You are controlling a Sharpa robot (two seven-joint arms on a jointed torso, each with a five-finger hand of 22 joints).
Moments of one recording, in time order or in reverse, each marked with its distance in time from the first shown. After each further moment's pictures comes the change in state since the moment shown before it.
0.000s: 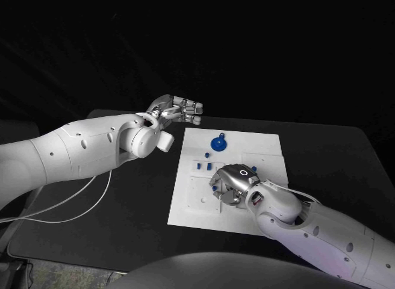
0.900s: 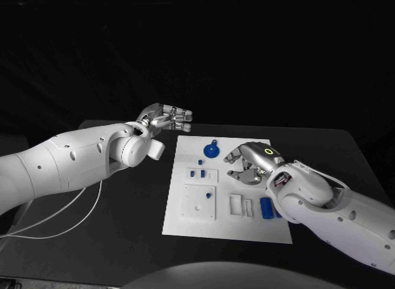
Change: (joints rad) left arm 0.000 -0.004 -0.001 -0.015 0.000 0.004 -0.003; left_hand 0.000 0.000 -0.003 0.003 0.000 0.000 0.000 0.000 0.000 0.000 0.000 0.000 0.000 0.000 0.000 0.000 0.000 0.000 0.000 0.000 -0.009 0.001; right arm 0.041 -0.172 0.131 0.125 0.104 -0.066 0.003; right_hand 0.005 -0.013 -0.028 0.033 -0.010 -0.025 -0.015 0.000 0.000 0.122 -0.029 0.000 0.001 0.002 -0.007 0.021 0.001 0.007 0.006 -0.002 -0.030 -0.045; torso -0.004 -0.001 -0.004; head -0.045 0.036
